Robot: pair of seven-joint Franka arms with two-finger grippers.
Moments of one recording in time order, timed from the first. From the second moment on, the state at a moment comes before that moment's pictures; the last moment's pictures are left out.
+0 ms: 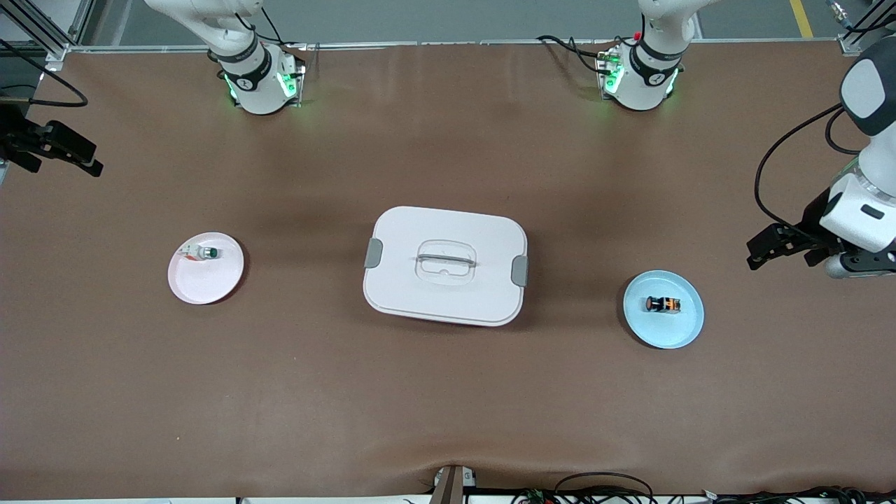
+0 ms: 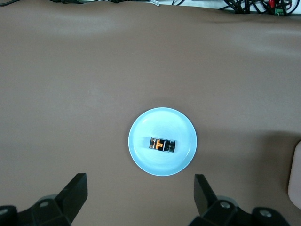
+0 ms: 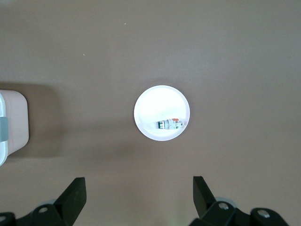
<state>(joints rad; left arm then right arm) 0.40 0.09 -0.42 -1.74 0.05 2.01 -0.10 -0.07 -0.10 0.02 -1.65 0.00 1.55 0.04</state>
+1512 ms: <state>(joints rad) 0.03 0.12 -0.08 -1.75 0.05 2.00 -0.11 -0.05 -0.10 0.03 -1.65 0.00 1.55 0.09</state>
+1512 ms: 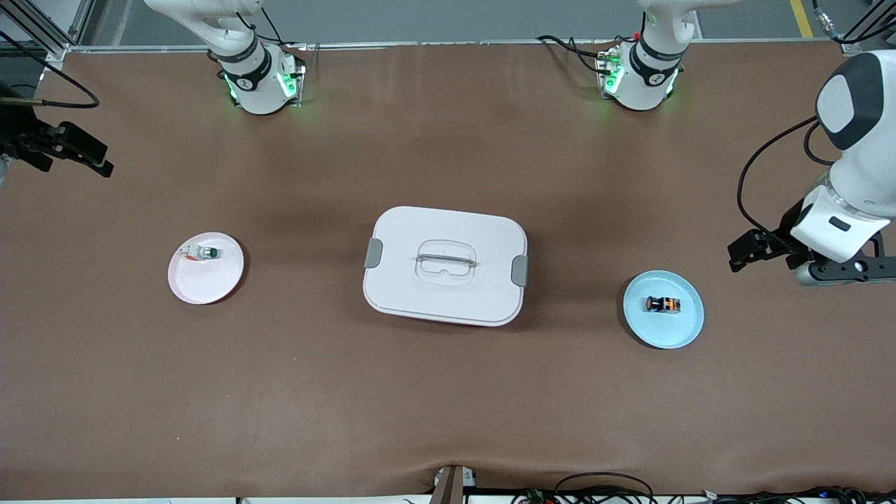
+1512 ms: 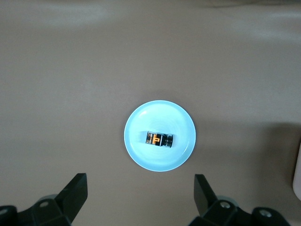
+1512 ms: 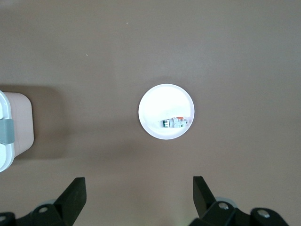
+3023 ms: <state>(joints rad) -0.03 0.03 -0.07 -1.74 0.04 1.92 -0.26 -0.05 -0.10 0.03 -1.65 0.00 1.55 0.09</state>
